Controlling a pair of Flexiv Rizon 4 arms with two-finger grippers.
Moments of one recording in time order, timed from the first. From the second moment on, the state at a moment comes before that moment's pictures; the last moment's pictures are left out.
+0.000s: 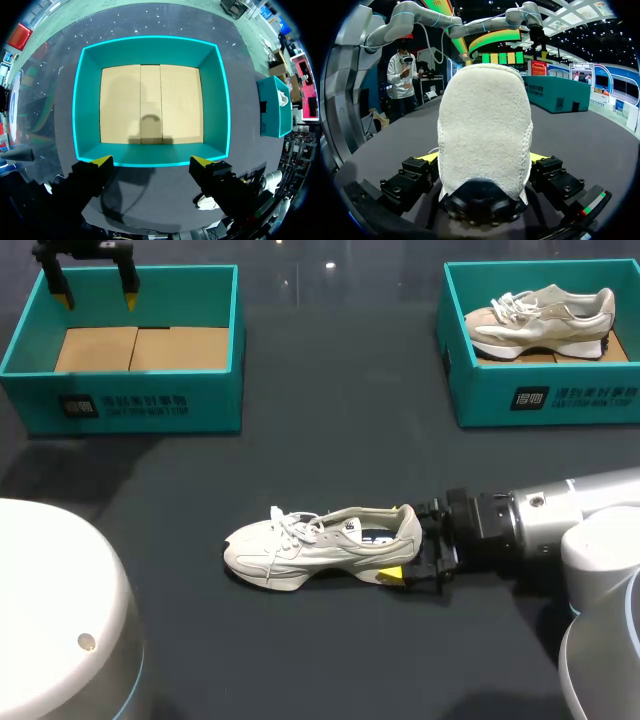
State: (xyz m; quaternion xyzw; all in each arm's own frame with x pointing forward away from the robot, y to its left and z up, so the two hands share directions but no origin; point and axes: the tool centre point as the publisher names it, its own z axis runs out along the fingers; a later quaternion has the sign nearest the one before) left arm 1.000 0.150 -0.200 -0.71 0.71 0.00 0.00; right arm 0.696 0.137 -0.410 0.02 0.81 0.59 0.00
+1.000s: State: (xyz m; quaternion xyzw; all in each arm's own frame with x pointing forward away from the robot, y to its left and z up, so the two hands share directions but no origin) left arm 1.000 0.150 -0.200 -0.71 0.71 0.00 0.00; right arm 0.698 0.140 -0.411 0.03 0.81 0.59 0.00
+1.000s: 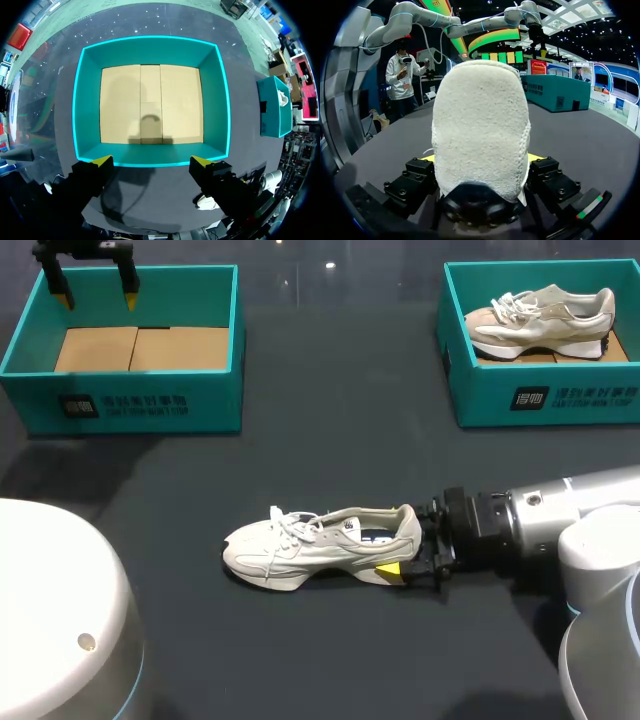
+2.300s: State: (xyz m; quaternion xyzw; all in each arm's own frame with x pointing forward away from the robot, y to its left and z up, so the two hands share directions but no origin) left arm 0.858 0.009 -0.197 -0.66 0.75 0.00 -0.07; right arm 0.698 0.140 -0.411 0.03 0.81 0.59 0.00
